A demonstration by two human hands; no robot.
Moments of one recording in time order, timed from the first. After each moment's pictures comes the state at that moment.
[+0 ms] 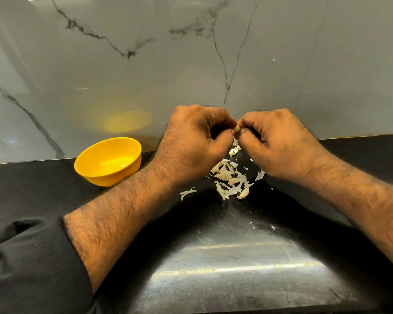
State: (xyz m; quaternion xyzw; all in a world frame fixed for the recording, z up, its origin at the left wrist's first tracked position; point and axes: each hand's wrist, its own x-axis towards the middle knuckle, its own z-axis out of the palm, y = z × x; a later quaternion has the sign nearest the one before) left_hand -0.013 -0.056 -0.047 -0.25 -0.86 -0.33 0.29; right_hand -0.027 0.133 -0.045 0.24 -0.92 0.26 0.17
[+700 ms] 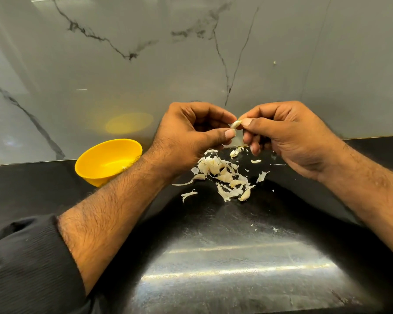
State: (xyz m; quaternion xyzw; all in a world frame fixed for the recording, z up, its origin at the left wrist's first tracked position) left_hand -0.021 -0.071 -0.048 -0.22 -0.76 -0.60 0.11; right_hand -0.036 0.151 -0.042 0.22 -0.74 0.63 -0.01
